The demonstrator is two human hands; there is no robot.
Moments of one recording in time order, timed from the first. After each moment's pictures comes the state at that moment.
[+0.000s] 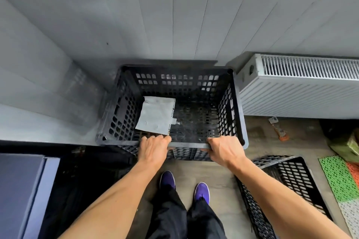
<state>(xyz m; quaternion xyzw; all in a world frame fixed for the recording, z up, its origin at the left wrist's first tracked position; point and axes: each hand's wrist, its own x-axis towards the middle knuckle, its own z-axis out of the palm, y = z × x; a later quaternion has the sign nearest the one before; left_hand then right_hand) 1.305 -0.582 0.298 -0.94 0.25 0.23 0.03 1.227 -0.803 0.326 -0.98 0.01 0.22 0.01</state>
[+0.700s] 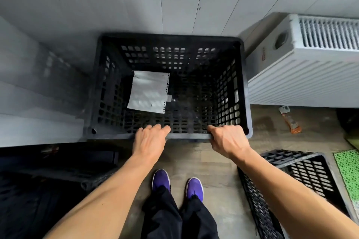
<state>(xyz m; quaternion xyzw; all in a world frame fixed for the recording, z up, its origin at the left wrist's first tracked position) 1.340 -0.619 0.165 -0.94 0.26 0.24 0.03 1.261 -0.846 0.173 -0.98 -0.01 0.20 0.00</state>
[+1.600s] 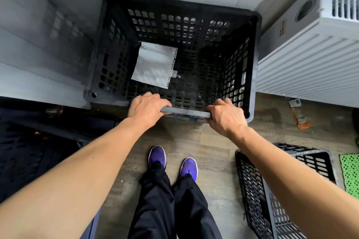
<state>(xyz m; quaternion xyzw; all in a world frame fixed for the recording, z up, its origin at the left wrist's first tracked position) 1.336 -0.614 0.147 -0.93 0.25 0.25 -0.04 1.252 -0.852 0.142 -0.97 0.00 0.24 0.07</state>
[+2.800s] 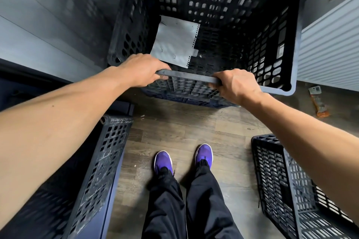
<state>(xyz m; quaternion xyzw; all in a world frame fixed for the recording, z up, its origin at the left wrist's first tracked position) 1.382 -0.520 0.170 -0.89 0.33 0.30 -0.02 1.279 -0.779 0.145 -0.98 -0.03 0.18 0.09</state>
